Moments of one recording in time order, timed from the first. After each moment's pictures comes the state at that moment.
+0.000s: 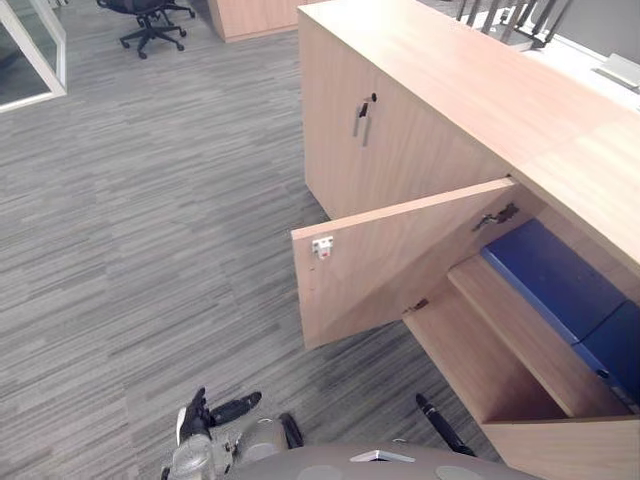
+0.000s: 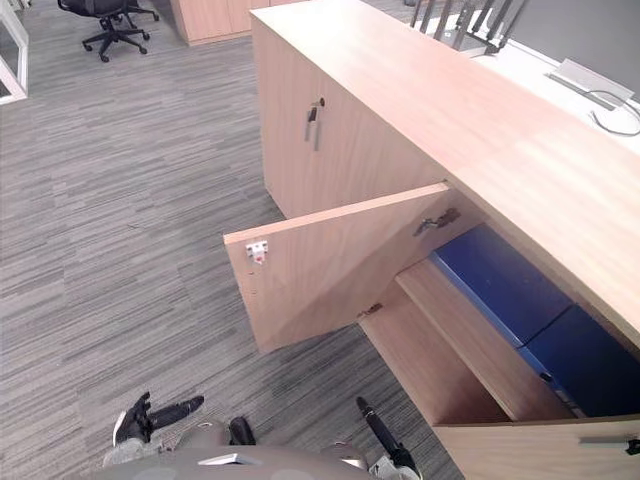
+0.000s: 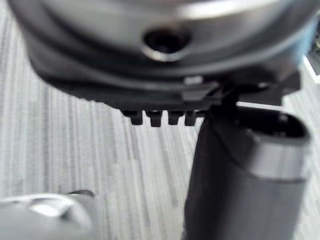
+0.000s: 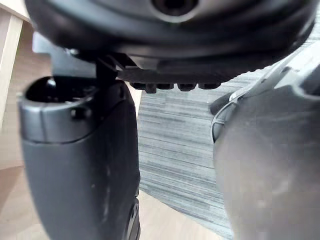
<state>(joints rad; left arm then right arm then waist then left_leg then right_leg) 0.12 0.09 0.25 0.91 -0.07 -0.12 0.14 0.10 0.00 -0.48 1.19 0.41 -0.07 -0.01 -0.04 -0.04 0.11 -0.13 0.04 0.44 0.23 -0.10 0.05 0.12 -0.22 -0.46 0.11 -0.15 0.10</state>
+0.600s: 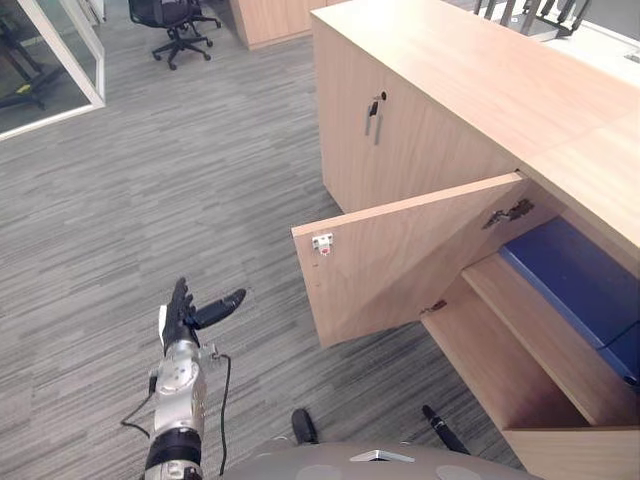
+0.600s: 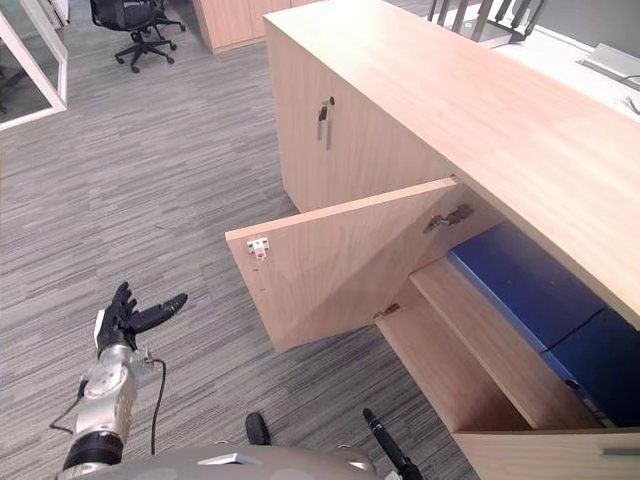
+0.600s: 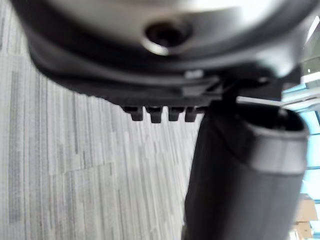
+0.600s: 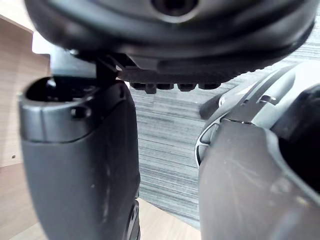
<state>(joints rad) -0.02 0.13 0.33 0.50 -0.07 -0.04 0.12 0.14 -0.02 -0.50 1.17 0.40 -0.04 0.03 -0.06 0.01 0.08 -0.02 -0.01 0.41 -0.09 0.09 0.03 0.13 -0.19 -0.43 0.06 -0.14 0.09</state>
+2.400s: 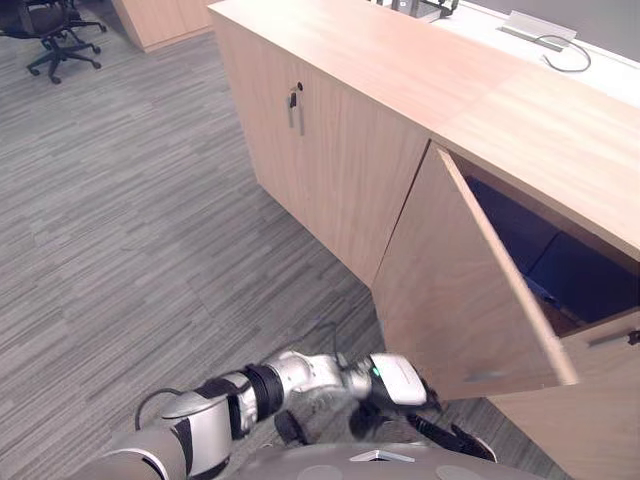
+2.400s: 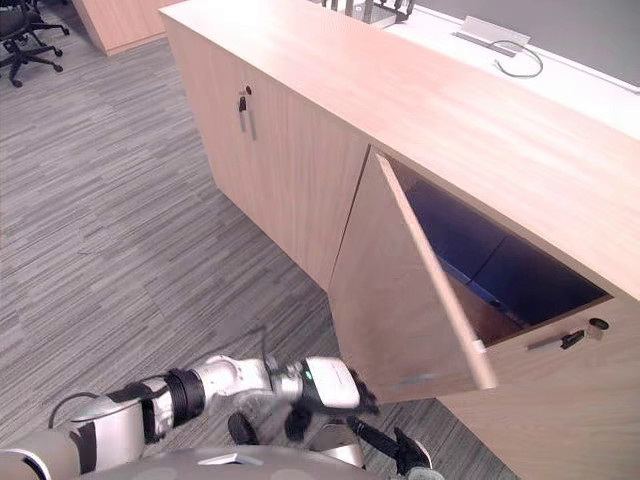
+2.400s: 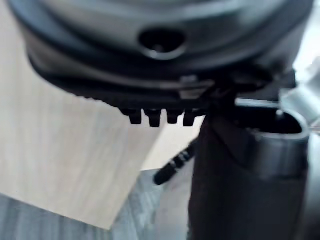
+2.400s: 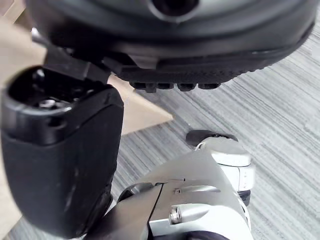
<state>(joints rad) -0.47 0.10 -1.26 0.69 0.94 -0.43 -0.06 0.15 -0.12 -0.38 1.06 -0.34 -0.04 0.20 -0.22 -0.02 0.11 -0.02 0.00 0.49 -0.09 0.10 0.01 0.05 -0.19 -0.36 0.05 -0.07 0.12</state>
